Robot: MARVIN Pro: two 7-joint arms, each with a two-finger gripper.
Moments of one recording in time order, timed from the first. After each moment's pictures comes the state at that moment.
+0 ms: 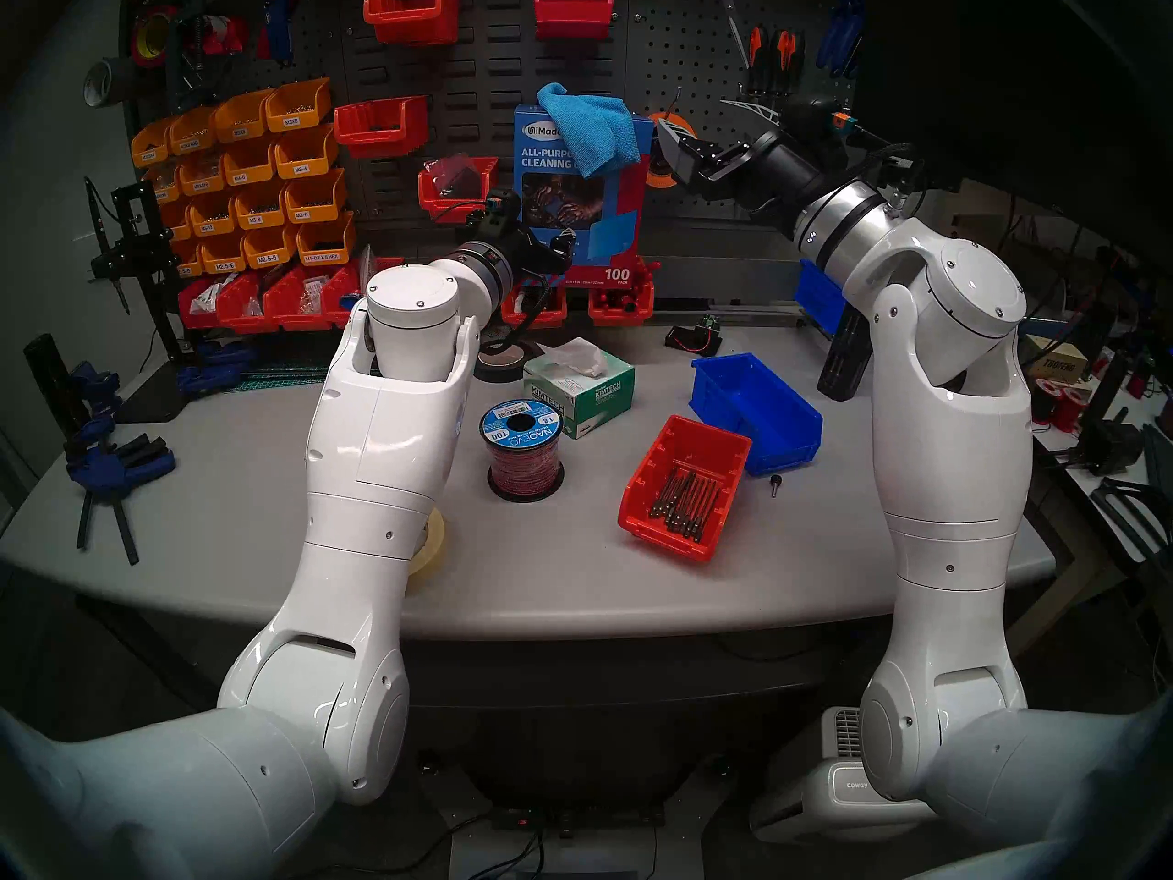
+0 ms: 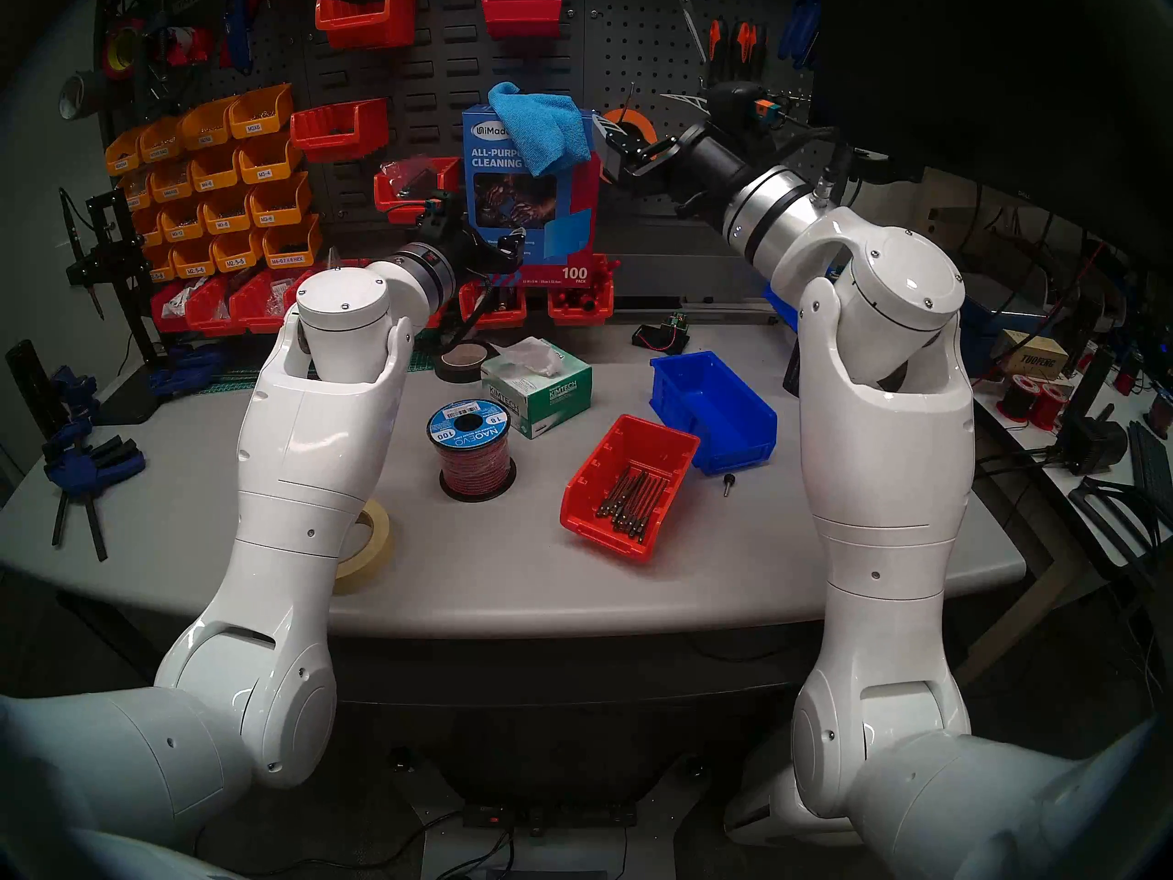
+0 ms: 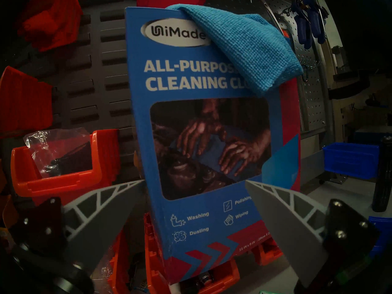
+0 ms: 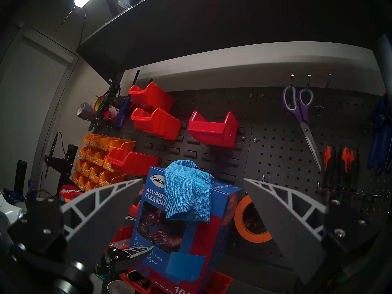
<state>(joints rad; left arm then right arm) 0.96 -1.55 -1.46 -1.56 0.08 0.45 -0.25 -1.05 -1.37 1.61 -1.94 0.21 0.40 0.56</state>
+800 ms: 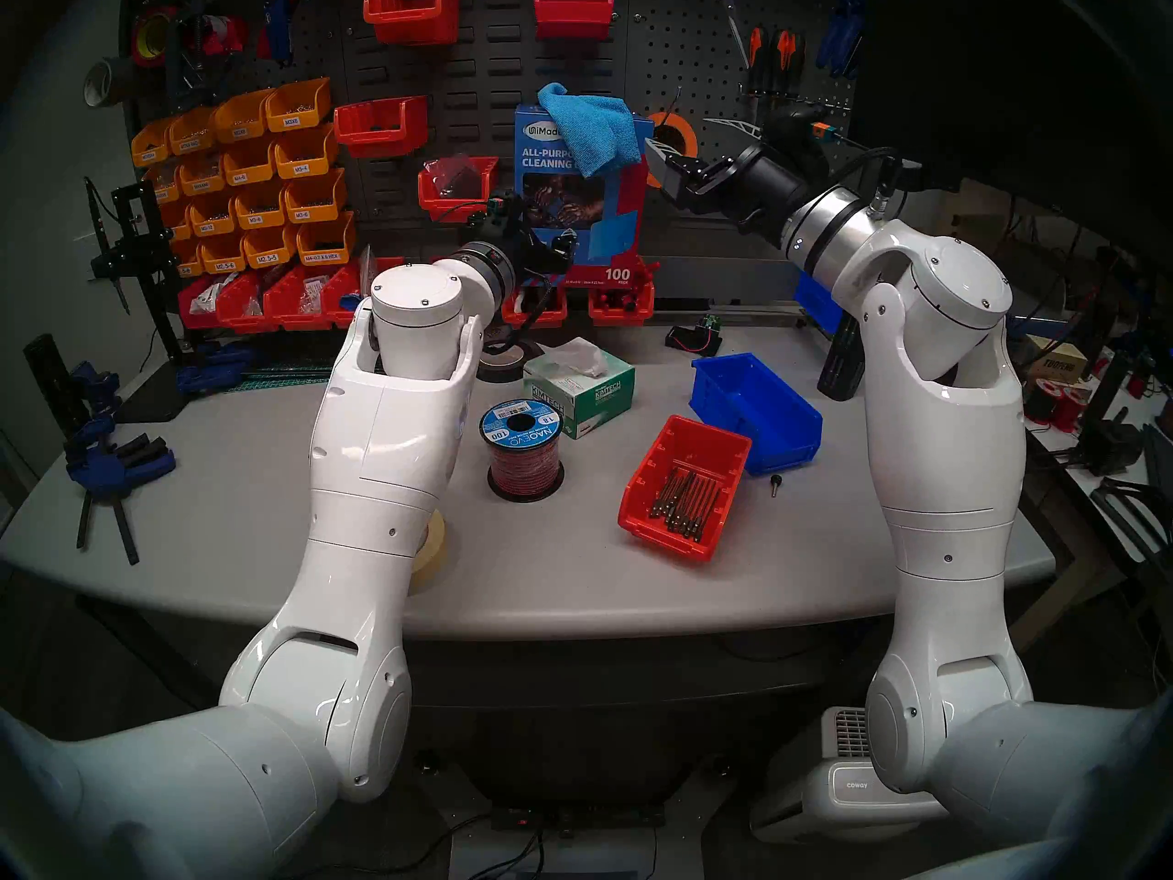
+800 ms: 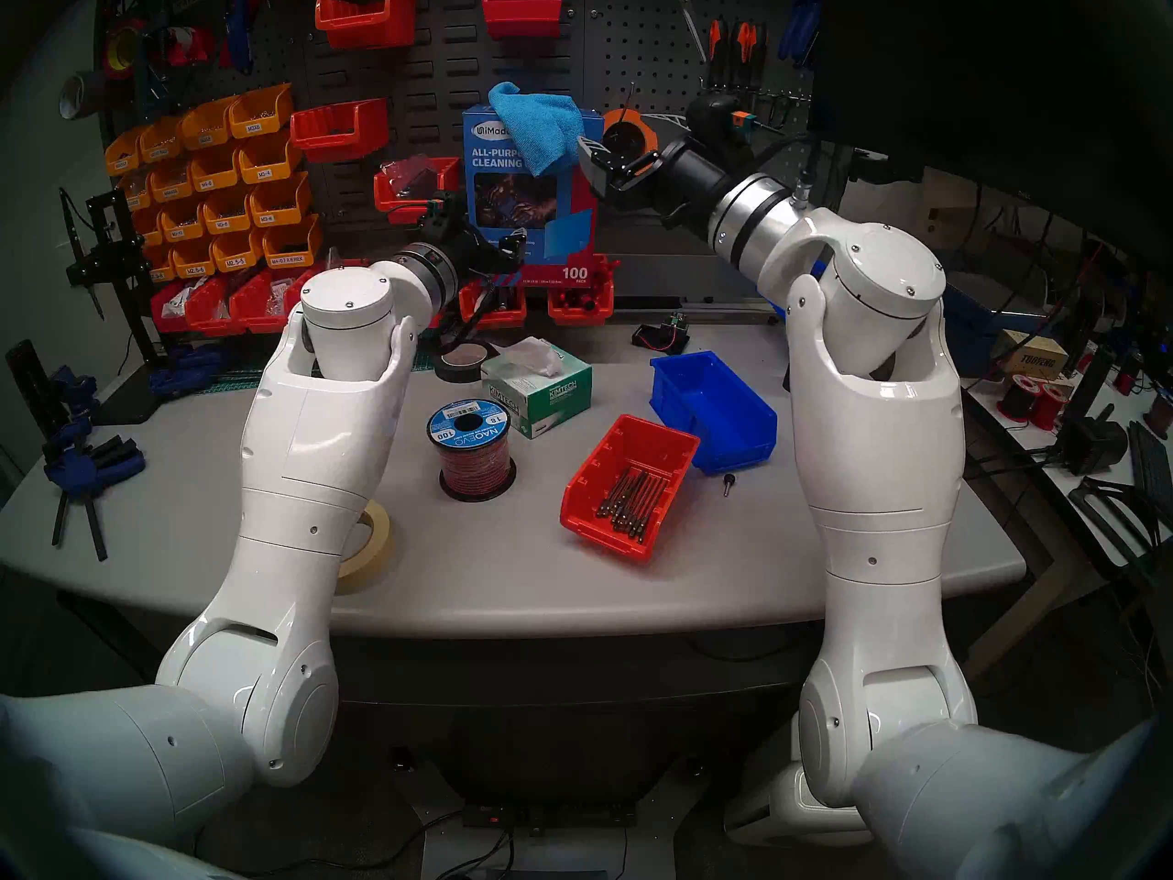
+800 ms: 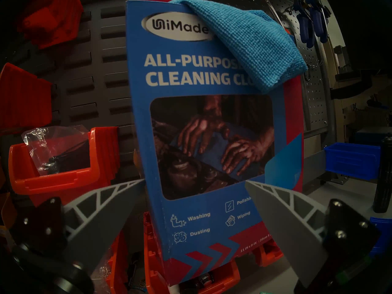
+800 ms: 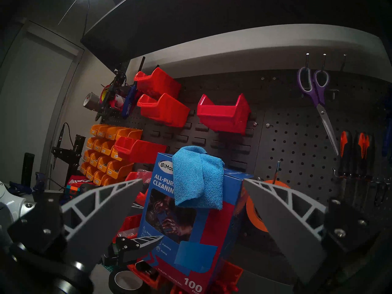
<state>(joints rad) 0.95 -1.55 -1.45 -1.54 0.07 0.45 -0.24 -1.00 -1.36 1.55 -1.86 0.22 0.43 0.59</state>
